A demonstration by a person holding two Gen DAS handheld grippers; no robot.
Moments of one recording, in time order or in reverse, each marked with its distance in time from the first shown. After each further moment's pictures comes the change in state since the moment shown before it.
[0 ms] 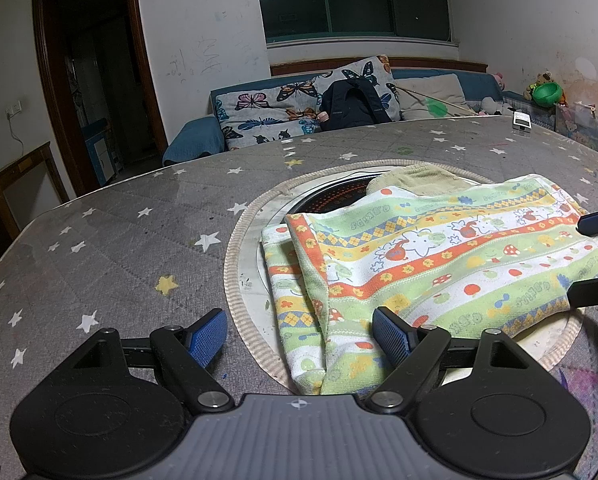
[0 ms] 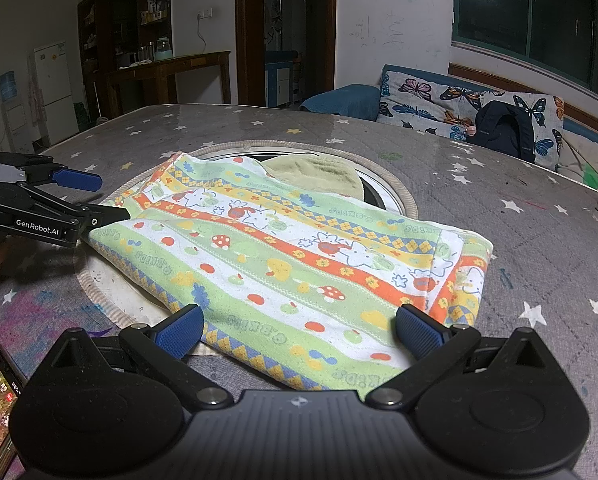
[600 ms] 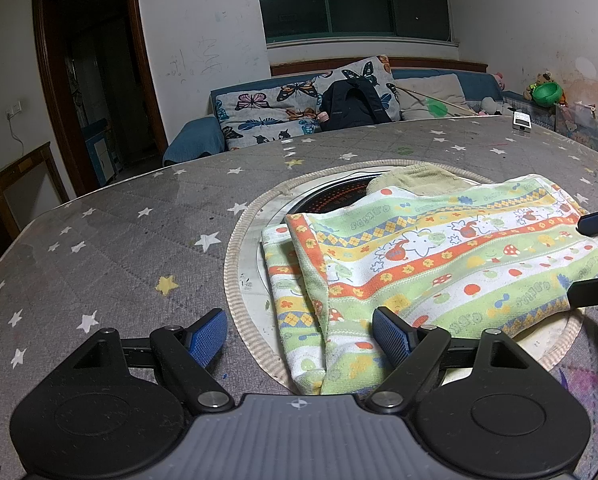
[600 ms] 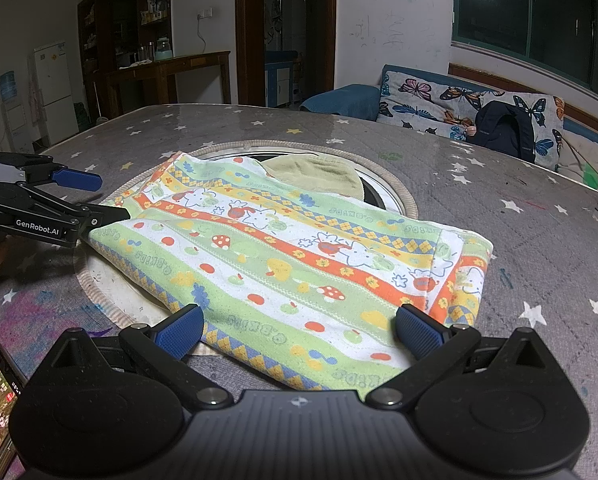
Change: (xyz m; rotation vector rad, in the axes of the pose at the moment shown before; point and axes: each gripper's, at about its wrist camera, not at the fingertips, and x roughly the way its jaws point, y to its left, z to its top) left arm -0.001 0.001 0.000 -0.001 0.001 0.002; right arm 0.000 0.000 0.000 0.000 0.000 0.000
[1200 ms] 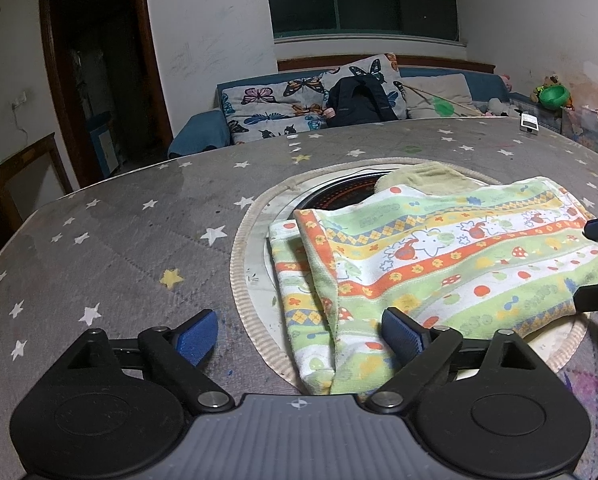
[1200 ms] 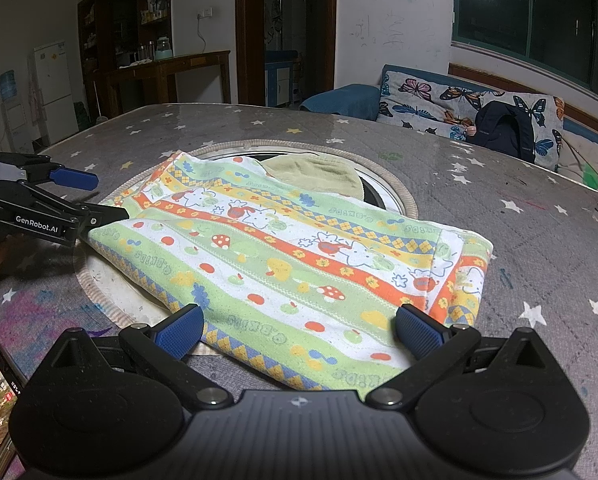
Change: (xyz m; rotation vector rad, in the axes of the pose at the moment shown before) left arm -0.001 0.004 0.000 -0.025 0.015 0.008; right arm 0.000 0.000 0.000 -0.002 0.001 -0.001
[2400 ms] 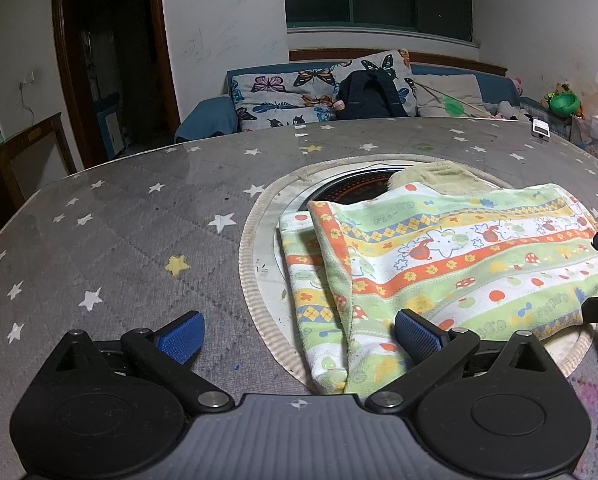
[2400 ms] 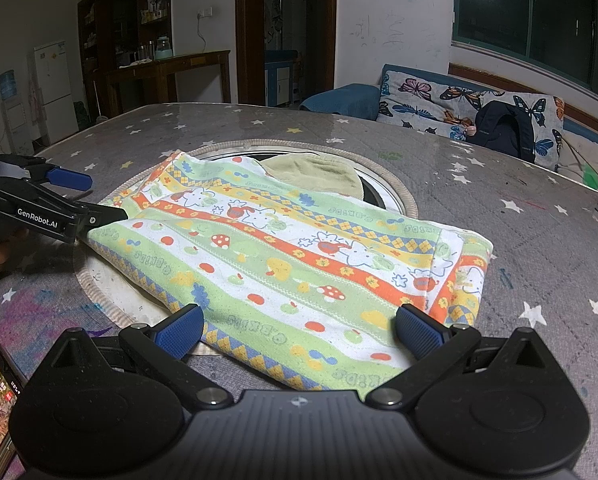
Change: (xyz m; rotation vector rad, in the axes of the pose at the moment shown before) left arm 0.006 0.009 0.001 -0.053 0.031 0.000; right arm 0.001 0.000 0.000 -0.001 0.000 -0.001
